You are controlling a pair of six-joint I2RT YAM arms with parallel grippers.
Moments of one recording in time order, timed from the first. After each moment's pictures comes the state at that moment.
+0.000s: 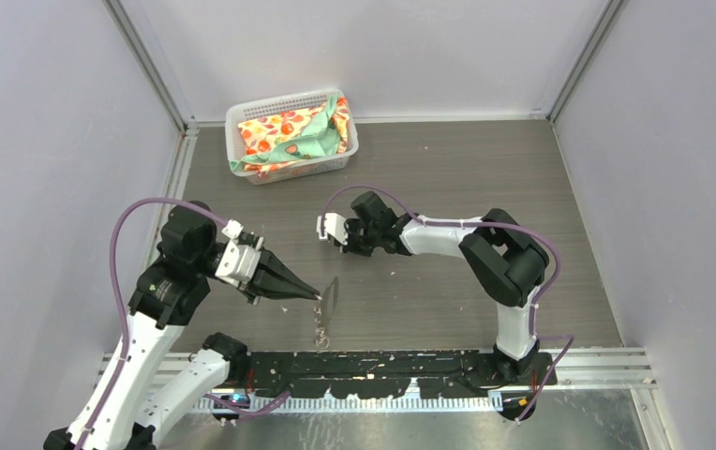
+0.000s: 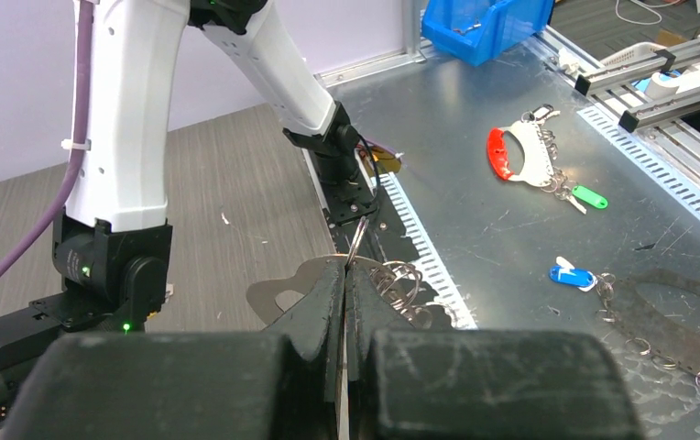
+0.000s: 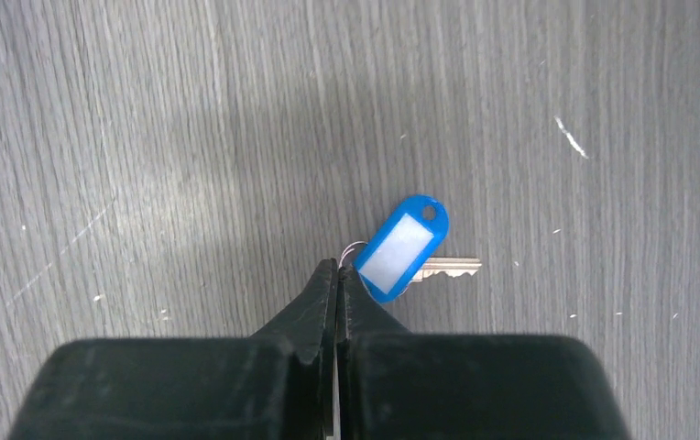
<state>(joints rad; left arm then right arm) -0.42 0.71 1.00 -0.51 1.43 0.36 0.80 1.92 1.13 -0.02 -0.29 -0.68</state>
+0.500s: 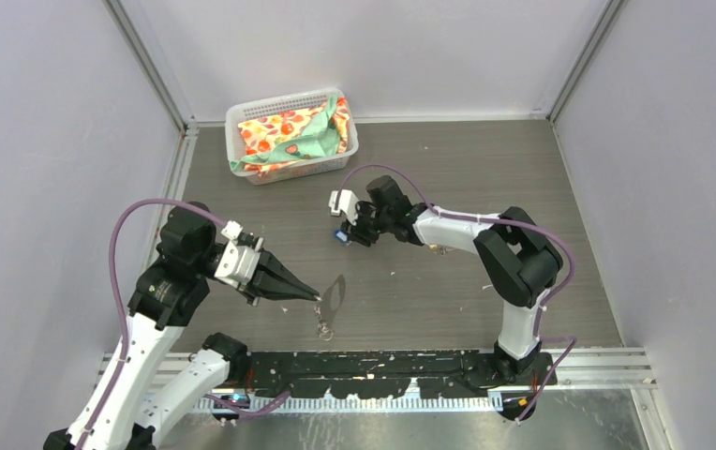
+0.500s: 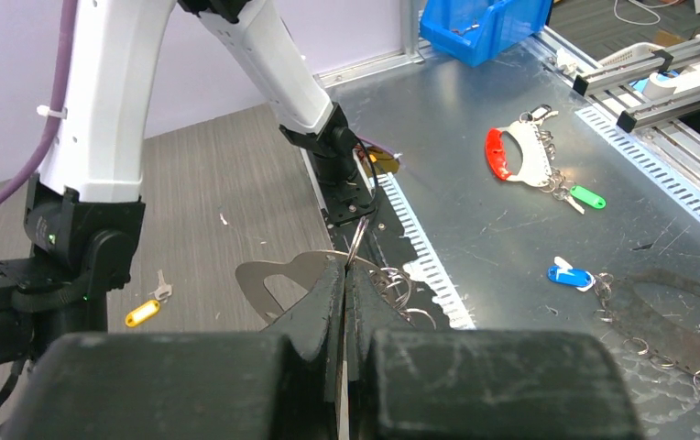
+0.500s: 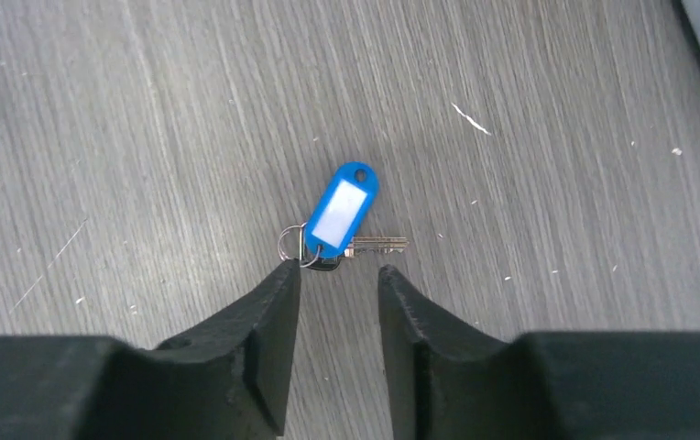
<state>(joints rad) -0.42 0.71 1.00 -0.51 1.43 0.36 0.72 1.88 1.13 0.05 -0.37 -0.53</state>
